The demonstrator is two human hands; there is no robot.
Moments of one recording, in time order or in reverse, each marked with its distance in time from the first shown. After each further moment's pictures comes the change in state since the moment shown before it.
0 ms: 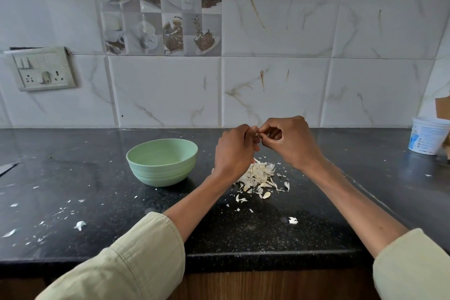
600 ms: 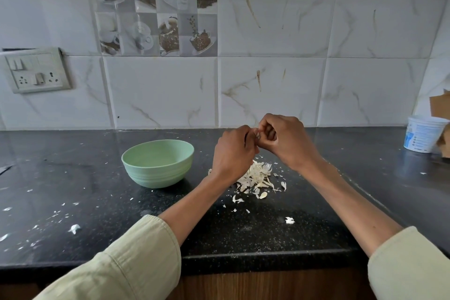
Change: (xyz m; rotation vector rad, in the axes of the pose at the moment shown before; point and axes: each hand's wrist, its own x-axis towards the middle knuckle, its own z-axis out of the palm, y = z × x) left_hand 0.001 0.001 0.004 0.084 -0.013 0.058; right_hand -0.002 -0.003 0.000 -0.028 -0.019 -0.011
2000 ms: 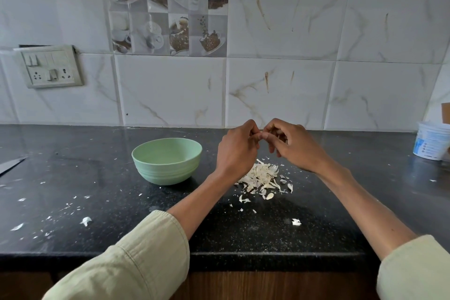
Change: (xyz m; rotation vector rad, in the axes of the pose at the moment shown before) left_hand 0.002 -0.006 -0.008 0.033 0.036 0.048; right_hand 0.002 0.004 -0.007 0.097 -0.242 0.149
